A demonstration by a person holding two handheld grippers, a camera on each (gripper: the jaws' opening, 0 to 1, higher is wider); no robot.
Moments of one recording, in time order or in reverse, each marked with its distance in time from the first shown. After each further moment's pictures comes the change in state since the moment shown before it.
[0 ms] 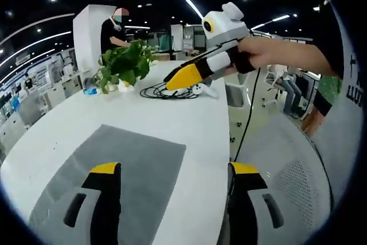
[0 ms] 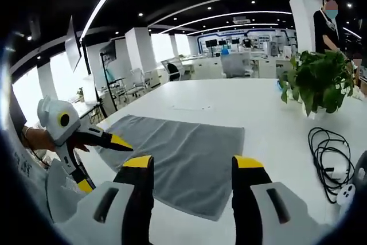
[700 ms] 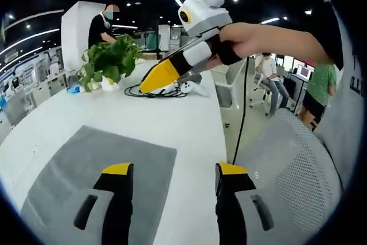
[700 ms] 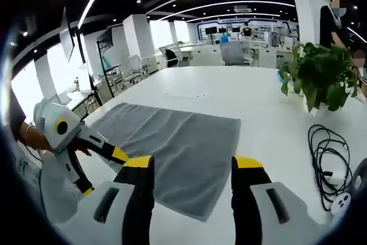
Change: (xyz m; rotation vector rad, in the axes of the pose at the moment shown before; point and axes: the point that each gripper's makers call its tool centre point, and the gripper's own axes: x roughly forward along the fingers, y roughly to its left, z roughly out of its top) left arm 0.052 -0.008 -0.003 -0.030 -0.030 -0.111; right arm 0.031 -0.024 -0.012 -0.022 0.126 -0.007
